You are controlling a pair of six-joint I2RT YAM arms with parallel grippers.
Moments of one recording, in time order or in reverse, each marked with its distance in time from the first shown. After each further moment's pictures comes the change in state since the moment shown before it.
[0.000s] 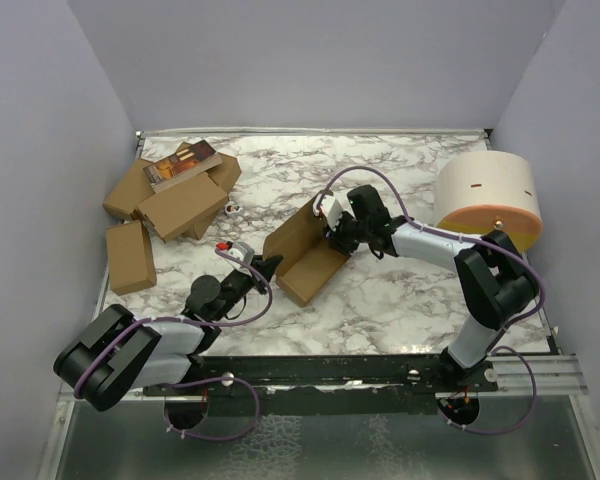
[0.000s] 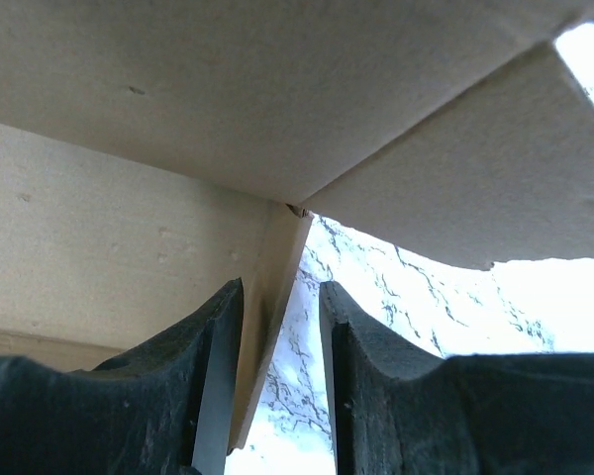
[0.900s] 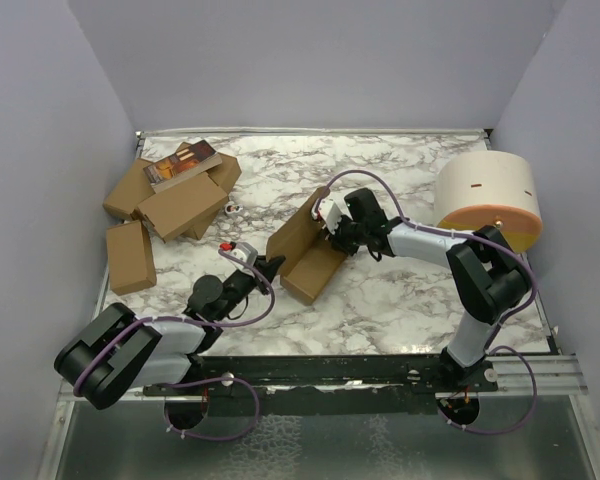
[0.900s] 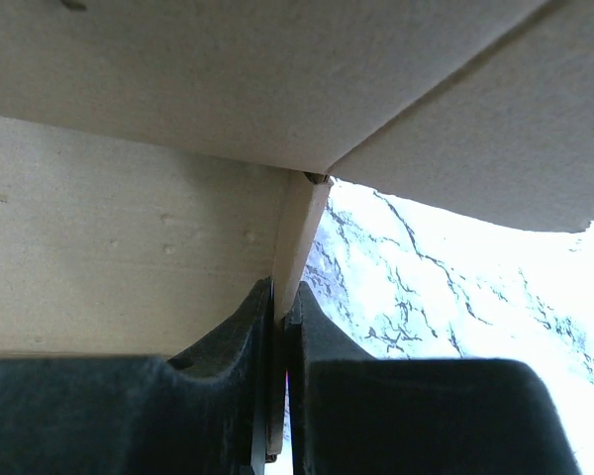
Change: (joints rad) left arm -0.023 0.005 0.011 -0.004 -0.022 0.018; right arm 0.000 0.050 0.000 -0.003 0.033 -0.011
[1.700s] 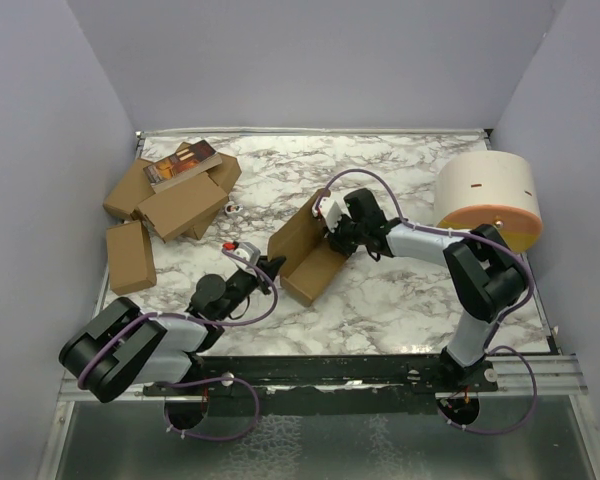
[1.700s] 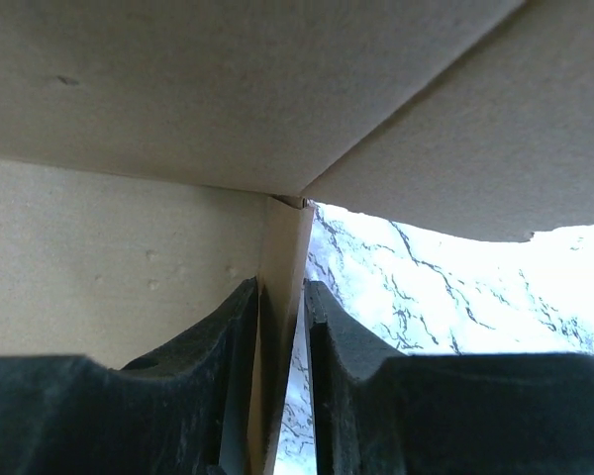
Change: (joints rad) left arm -0.016 0.040 0.006 0.013 -0.009 0.000; right arm 0.000 0.015 -0.003 0.040 0.001 0.051
